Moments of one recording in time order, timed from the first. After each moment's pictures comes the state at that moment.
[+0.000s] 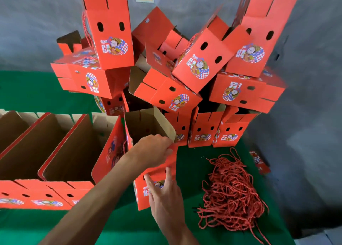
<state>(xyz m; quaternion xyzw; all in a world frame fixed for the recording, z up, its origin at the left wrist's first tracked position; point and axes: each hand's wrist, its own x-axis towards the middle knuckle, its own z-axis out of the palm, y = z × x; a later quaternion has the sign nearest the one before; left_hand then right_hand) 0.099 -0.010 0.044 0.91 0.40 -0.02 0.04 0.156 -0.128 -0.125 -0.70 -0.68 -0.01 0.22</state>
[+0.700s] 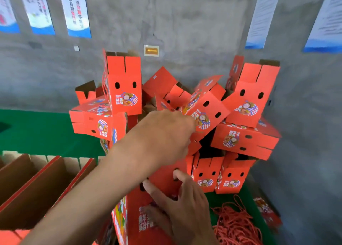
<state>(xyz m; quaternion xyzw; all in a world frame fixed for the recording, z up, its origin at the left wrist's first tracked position) 0.095 -0.071 0.277 0.91 0.36 0.09 -0.17 0.193 -0.126 0.090 -0.55 -0.73 -0.22 0.34</state>
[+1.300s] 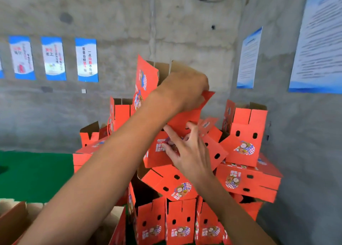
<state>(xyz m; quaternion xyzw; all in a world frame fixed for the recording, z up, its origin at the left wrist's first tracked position) 0.138 -0.017 0.432 0.87 0.31 0.23 -0.29 0.236 0.008 0.240 -0.55 -0.66 -0.31 0.41</state>
